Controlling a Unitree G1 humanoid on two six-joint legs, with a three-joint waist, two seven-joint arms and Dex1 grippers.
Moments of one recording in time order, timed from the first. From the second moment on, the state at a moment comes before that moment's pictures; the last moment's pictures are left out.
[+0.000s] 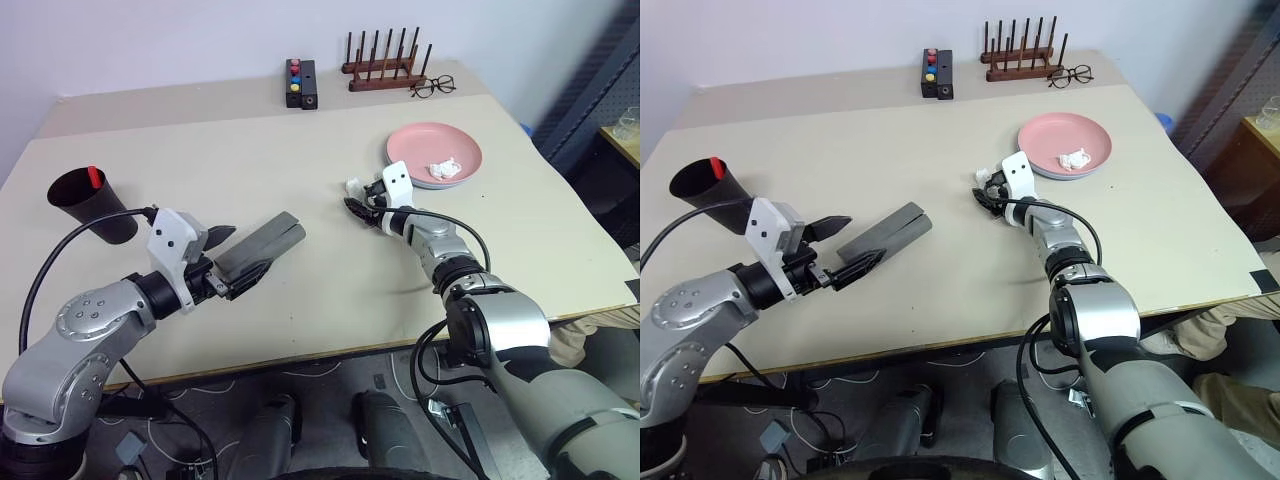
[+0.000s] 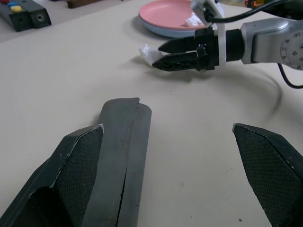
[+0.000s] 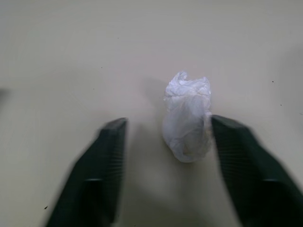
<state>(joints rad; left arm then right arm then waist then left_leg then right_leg) -0.06 0.66 0.25 -0.68 -0.67 0.78 -0.51 -1.07 -0.20 -0.14 1.34 -0.03 -0.20 0.57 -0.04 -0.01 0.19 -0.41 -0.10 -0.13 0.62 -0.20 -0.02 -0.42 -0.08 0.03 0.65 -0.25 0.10</state>
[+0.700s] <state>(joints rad) -0.07 0.67 0.25 -0.70 -0.69 0.80 -0.49 -1.07 -0.20 -0.13 1.34 -0.05 -0.20 0.54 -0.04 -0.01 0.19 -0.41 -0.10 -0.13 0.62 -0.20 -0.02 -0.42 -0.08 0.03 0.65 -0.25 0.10</state>
